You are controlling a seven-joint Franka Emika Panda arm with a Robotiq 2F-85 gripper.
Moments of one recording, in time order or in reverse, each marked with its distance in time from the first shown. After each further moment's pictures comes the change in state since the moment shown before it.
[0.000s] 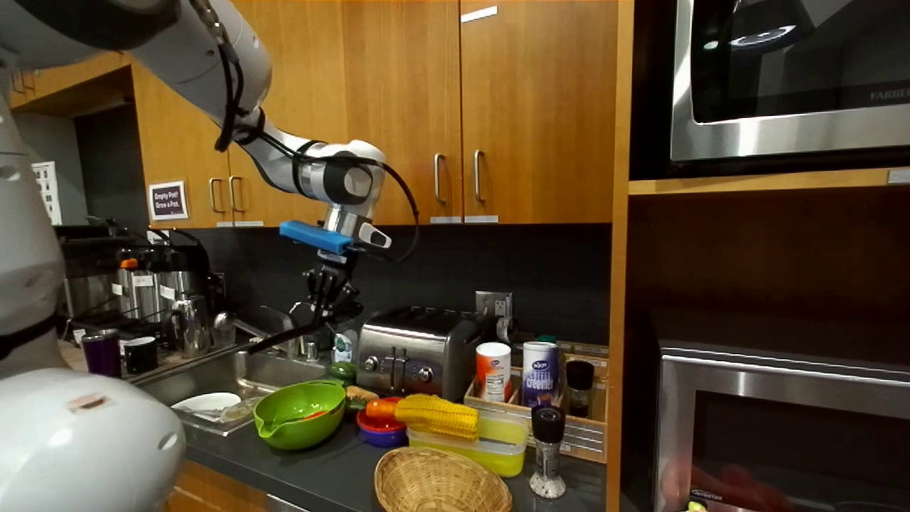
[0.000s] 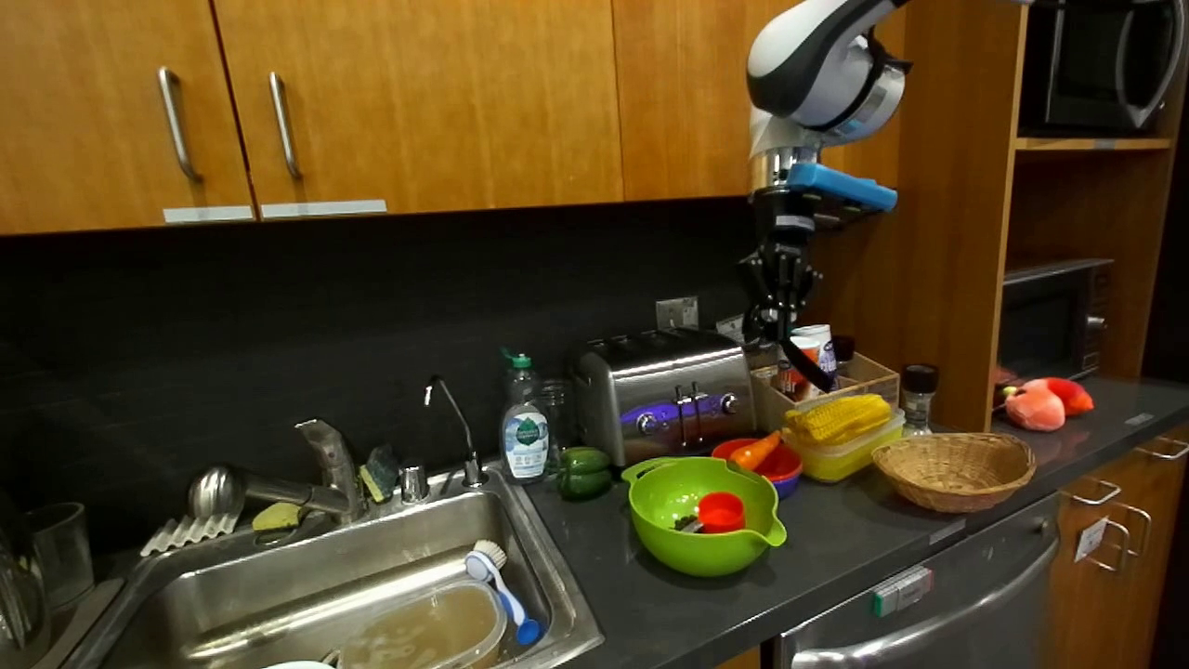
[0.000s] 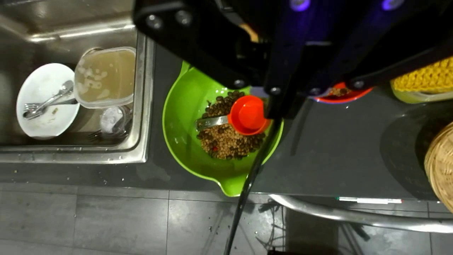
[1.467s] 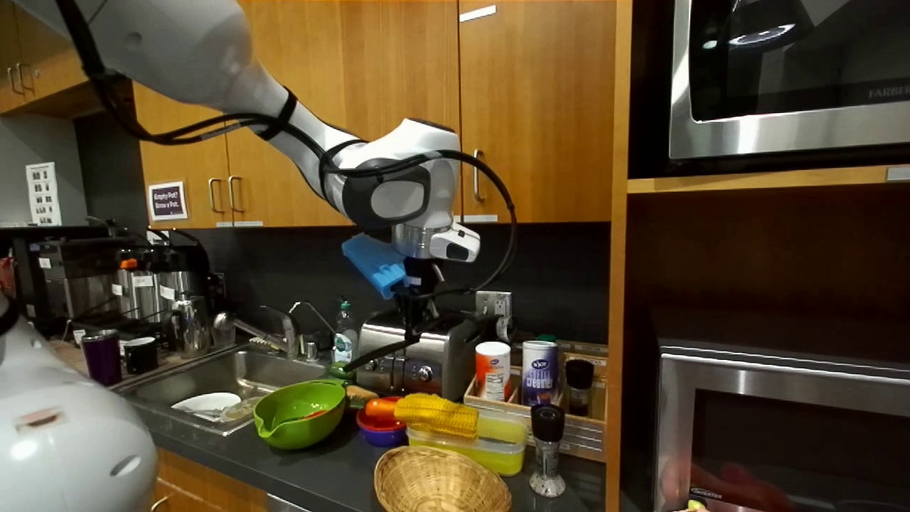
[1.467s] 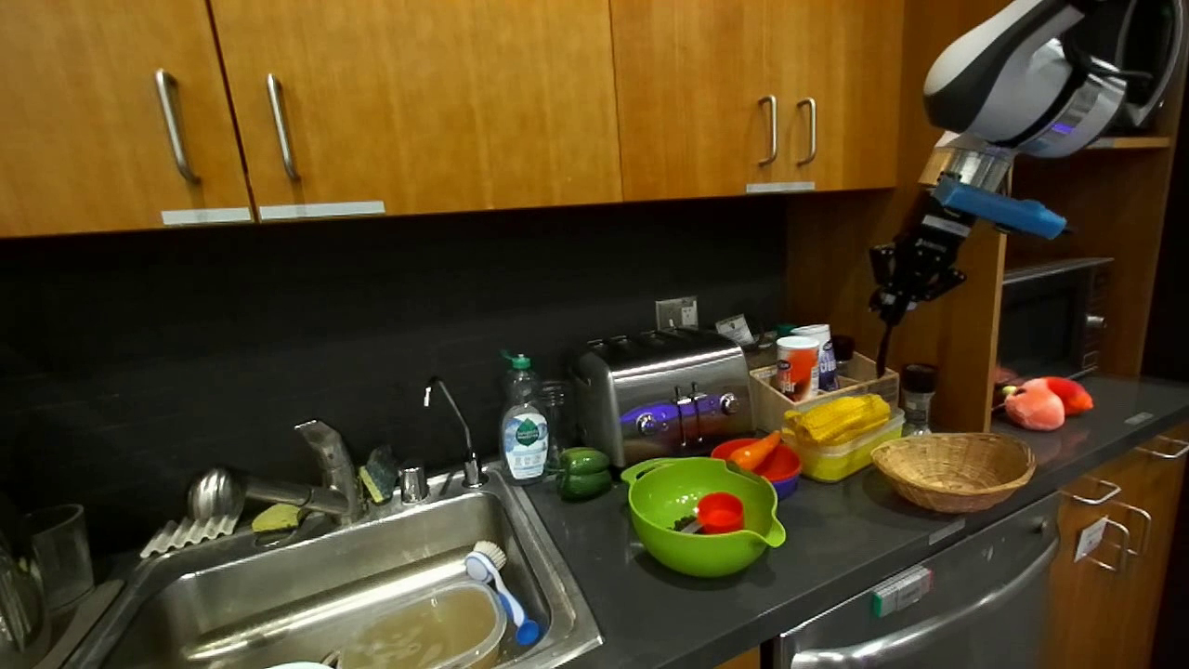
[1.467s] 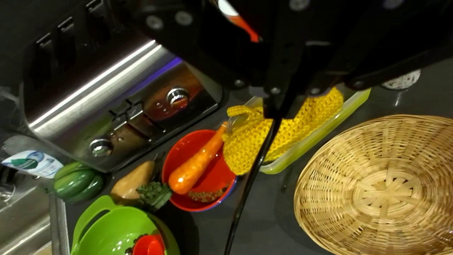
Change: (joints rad) arm -0.199 -0.300 -0.250 -0.387 0.040 0.430 -0.008
